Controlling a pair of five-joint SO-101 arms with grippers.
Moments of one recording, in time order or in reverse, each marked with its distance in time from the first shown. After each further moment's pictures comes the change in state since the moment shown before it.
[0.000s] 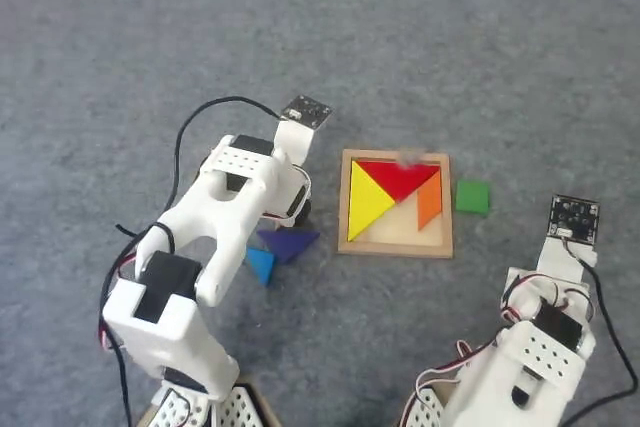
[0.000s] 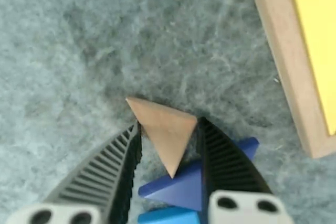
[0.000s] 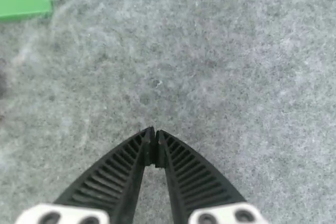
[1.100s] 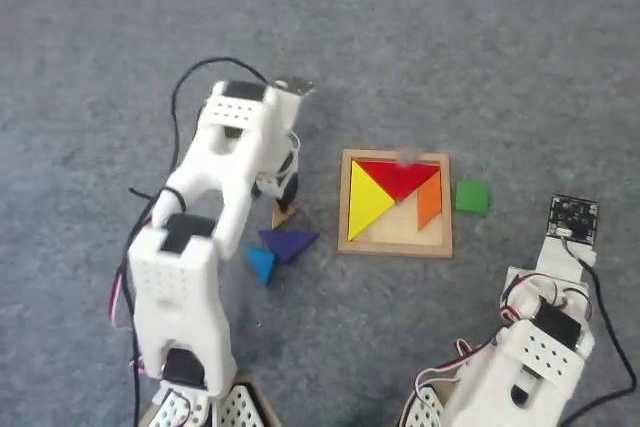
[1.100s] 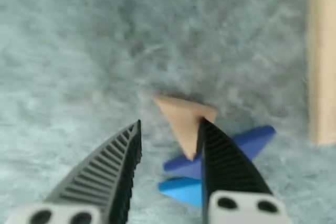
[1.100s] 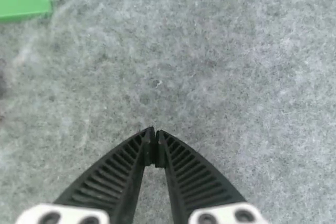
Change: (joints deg) left arm -4.6 18.2 -32.5 27.4 0.1; right arm 0.0 0.0 0.0 0.0 -0.2
